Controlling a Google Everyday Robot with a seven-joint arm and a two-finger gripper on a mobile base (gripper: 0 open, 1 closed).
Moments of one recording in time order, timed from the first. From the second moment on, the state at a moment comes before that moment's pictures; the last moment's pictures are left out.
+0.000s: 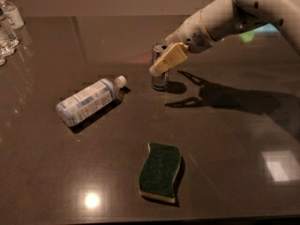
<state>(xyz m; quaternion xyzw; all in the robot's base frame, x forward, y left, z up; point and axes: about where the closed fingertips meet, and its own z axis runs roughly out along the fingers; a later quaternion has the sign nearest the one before) 0.624 -0.040 0.921 -0.54 0.73 0.23 0.35</state>
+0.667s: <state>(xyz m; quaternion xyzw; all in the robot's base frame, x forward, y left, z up) 0.613 -0.042 0.930 -0.55 0.72 0.24 0.35</state>
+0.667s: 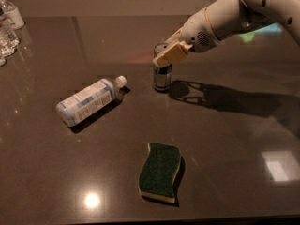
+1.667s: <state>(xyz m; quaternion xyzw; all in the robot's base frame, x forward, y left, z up) 0.549 -0.056 0.964 -0.57 0.70 0.26 0.34</state>
